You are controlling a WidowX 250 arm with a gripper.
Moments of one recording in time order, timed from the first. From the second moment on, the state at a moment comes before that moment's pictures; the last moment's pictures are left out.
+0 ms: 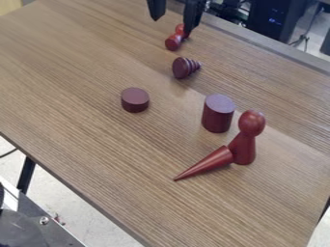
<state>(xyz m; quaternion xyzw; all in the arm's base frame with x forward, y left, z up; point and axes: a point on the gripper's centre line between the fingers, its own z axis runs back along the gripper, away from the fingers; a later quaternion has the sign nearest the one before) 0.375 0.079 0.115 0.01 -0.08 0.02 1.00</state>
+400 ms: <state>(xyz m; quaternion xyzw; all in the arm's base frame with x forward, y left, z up) 0.374 0.074 0.102 -0.01 -0.06 0.00 1.00</state>
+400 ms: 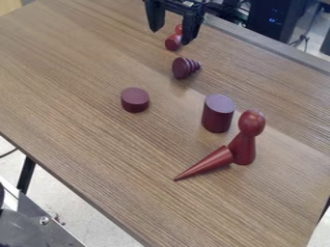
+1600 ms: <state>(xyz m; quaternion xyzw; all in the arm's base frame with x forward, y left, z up) 0.378 0.044 0.046 -0.06 0.02 -0.08 0.99</state>
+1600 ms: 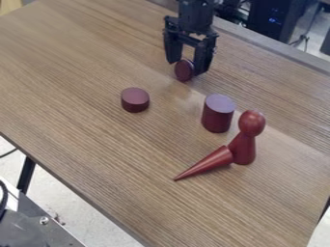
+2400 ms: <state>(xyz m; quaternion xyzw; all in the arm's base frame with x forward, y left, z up) 0.383 0.047 0.038 -0.04 0.00 -0.04 1.00</state>
